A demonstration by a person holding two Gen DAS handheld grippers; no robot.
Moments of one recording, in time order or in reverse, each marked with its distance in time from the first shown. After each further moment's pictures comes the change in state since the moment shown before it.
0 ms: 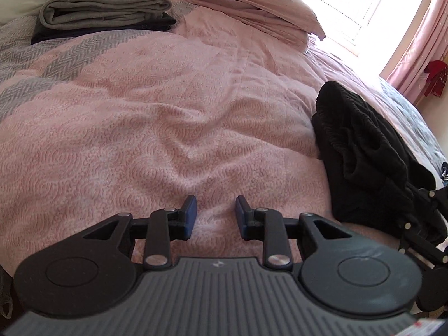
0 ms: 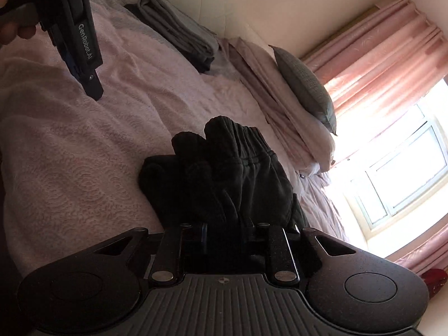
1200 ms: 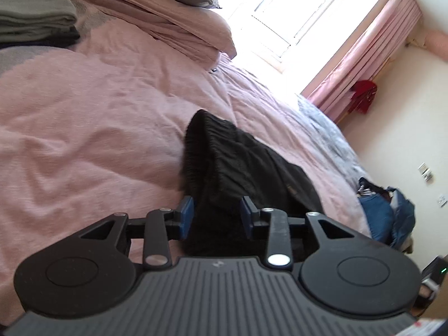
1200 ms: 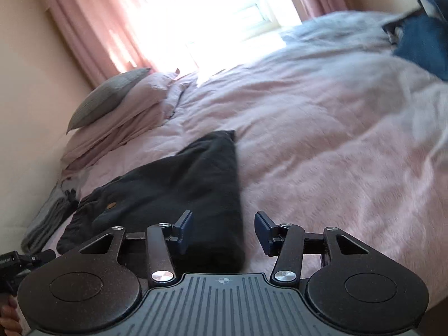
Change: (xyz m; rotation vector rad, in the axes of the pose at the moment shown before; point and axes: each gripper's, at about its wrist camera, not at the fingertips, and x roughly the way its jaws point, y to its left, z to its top) left arm -0.015 -0.078 0.028 -0.034 -0.047 -0.398; right arm -0.088 -0.178 -0.202 1.579 0.094 0.002
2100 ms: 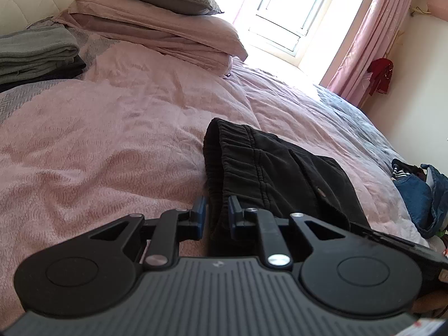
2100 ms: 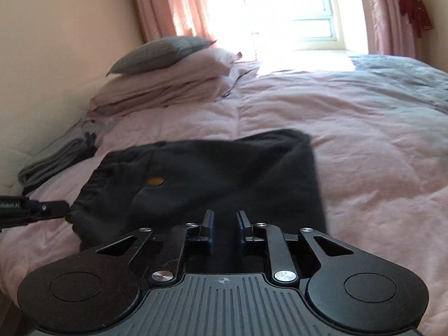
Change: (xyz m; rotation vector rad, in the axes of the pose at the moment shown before) left arm 0.008 -0.010 -0.002 0.163 -0.035 0.169; right arm 0.043 0.095 -0.027 -0.422 0.046 0.074
